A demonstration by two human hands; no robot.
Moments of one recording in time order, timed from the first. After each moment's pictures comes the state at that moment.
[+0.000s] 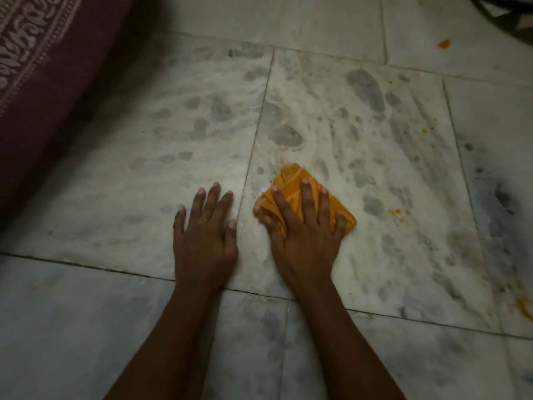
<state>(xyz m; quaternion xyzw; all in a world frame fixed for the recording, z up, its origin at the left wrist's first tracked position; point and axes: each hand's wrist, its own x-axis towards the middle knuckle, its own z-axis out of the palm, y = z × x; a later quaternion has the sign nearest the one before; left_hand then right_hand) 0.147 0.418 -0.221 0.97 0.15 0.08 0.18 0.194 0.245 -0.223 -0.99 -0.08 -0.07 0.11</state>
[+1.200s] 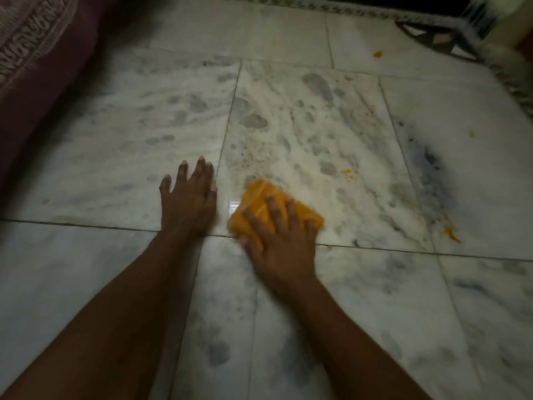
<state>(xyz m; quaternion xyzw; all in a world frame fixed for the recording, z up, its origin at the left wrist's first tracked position) 0.143 0.422 -0.223 0.99 0.08 0.02 0.14 0.090 0.199 -0.234 -0.97 -0.16 -0.12 0.10</state>
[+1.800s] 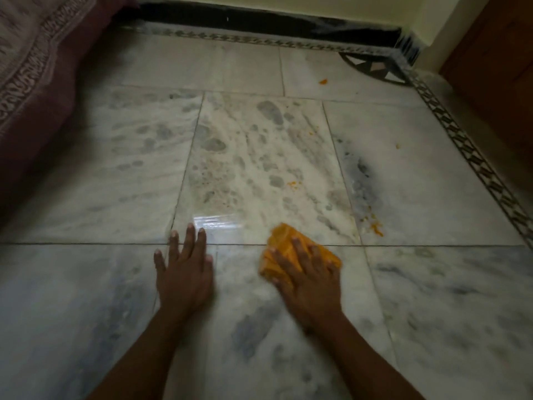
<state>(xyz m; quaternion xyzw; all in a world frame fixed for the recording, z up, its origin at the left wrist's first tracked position) 0.019 0.314 -0.208 0.98 0.11 -0.05 0.15 0.018 0.040 -0.216 -0.99 -0.11 -0.07 0.08</state>
